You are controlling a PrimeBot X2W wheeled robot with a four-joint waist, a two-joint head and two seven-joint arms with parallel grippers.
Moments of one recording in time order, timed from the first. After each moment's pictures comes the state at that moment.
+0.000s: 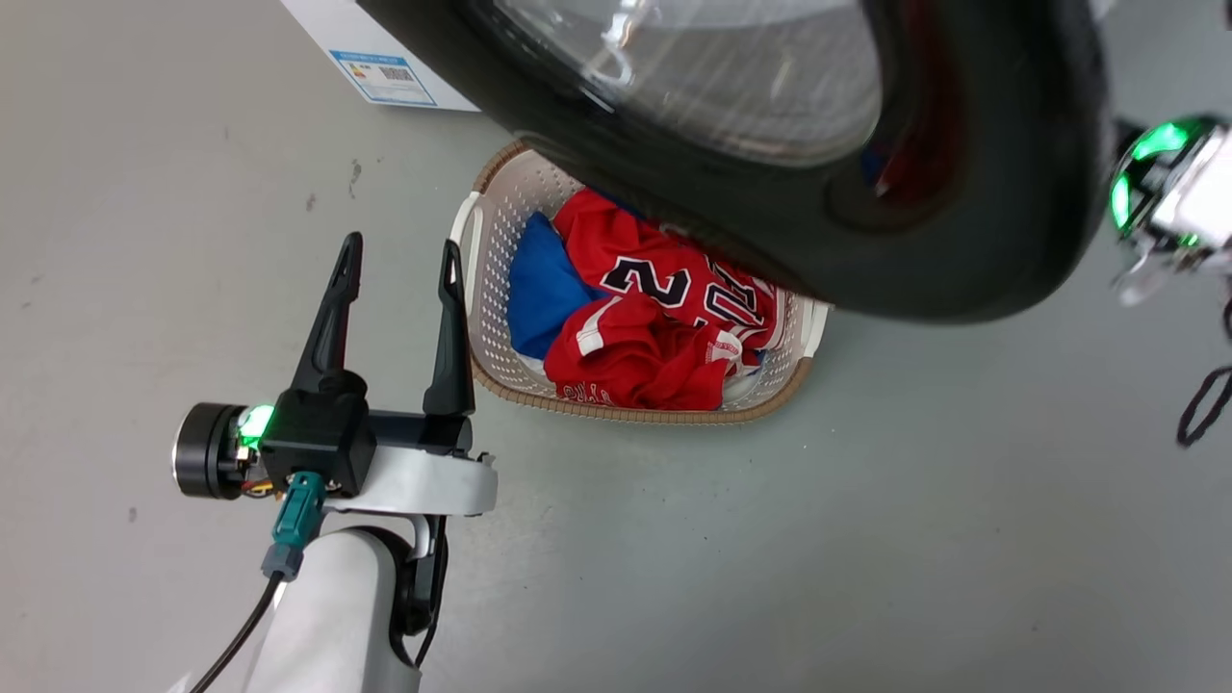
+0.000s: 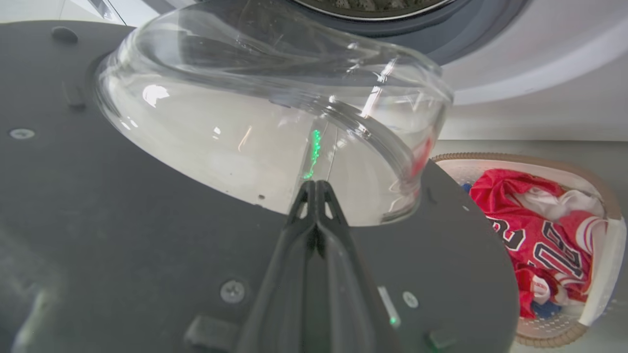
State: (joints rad) left arm -0.30 0.05 -0.13 0.03 -0.04 0.06 -0.26; right arm -0.81 -0.42 0.21 0.21 1.51 0.13 0.69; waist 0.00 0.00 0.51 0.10
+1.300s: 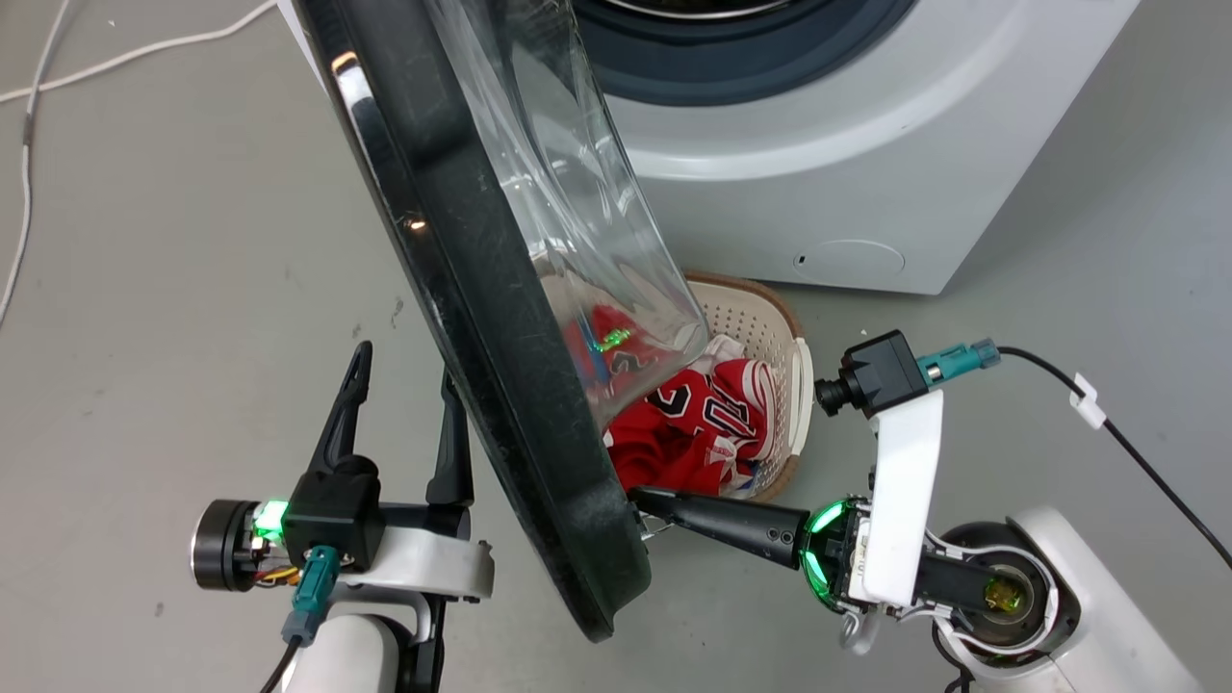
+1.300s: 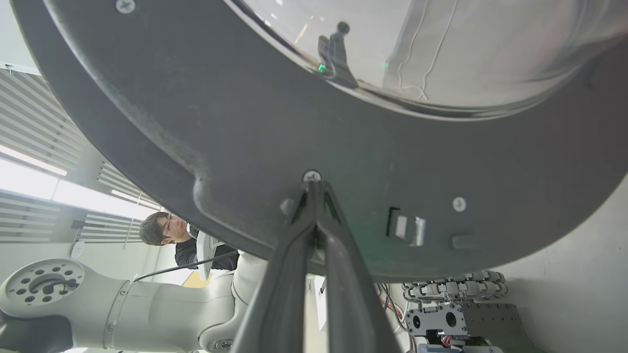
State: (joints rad) left arm -0.16 0.05 -0.13 0.05 -0.03 0.07 -0.26; right arm -0.36 -0.21 0.48 -0.02 1.55 0.13 0.76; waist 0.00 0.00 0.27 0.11
